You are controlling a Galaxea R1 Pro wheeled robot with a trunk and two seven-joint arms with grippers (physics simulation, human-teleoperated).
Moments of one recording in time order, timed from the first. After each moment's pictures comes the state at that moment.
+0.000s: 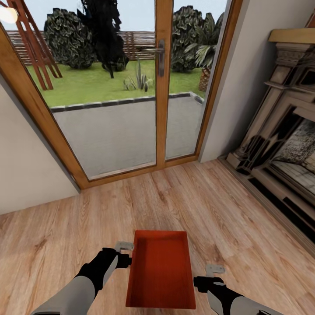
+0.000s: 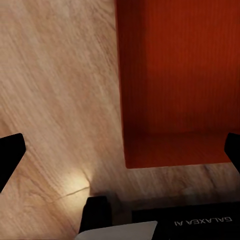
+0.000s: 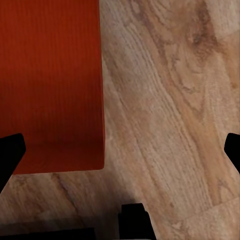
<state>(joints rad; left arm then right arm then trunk) -0.67 -0.11 0.05 -0.39 -0.13 0.48 0.02 -0.65 0.06 1.22 0.01 -1.26 -0.06 -0.12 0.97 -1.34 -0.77</state>
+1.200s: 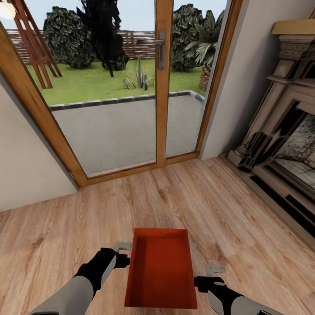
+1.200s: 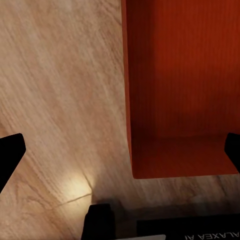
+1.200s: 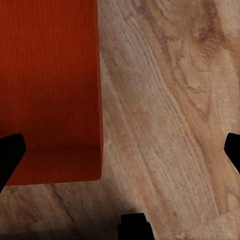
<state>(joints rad) -0.67 -0.10 0.05 -0.39 -0.13 0.48 0.02 -0.65 0.05 1.22 0.01 -1.25 -0.06 -0.12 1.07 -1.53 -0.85</state>
